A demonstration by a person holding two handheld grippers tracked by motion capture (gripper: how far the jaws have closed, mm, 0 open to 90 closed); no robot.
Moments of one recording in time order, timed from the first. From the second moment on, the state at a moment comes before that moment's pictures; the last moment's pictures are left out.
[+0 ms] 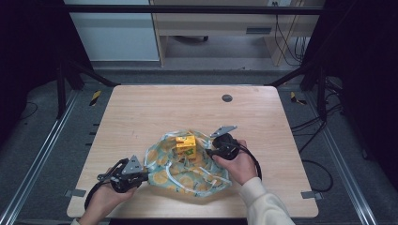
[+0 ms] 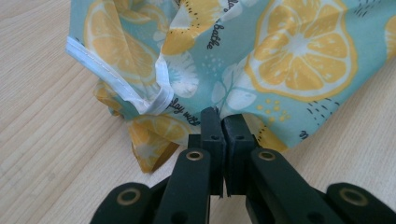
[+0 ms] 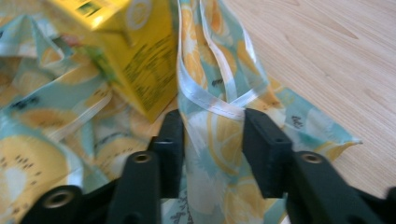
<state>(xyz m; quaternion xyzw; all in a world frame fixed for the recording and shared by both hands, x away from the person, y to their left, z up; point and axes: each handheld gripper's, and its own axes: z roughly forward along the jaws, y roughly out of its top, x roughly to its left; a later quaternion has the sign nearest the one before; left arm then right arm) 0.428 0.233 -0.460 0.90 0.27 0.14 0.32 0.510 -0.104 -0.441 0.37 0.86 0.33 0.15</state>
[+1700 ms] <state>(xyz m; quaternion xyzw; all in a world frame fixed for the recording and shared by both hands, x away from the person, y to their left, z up) 0.435 0.228 -0.464 0.89 0.29 0.18 0.31 0.573 -0.121 -0.433 0.45 0.80 0.36 0.18</state>
